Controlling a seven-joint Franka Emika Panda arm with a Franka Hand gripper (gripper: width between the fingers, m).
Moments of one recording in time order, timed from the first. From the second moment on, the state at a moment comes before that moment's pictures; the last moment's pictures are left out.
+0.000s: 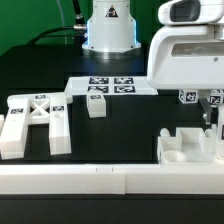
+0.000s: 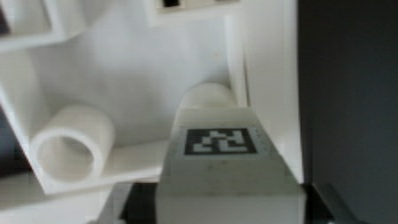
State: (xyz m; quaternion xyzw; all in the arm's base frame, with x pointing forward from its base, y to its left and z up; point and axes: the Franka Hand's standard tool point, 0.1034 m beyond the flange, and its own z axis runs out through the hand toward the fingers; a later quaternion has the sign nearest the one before) arm 0.679 0.110 0.076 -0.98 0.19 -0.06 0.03
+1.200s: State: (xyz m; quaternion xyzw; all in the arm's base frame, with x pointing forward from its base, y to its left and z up) arm 0.680 0.116 0.074 -0.79 0.61 -0.05 0.06
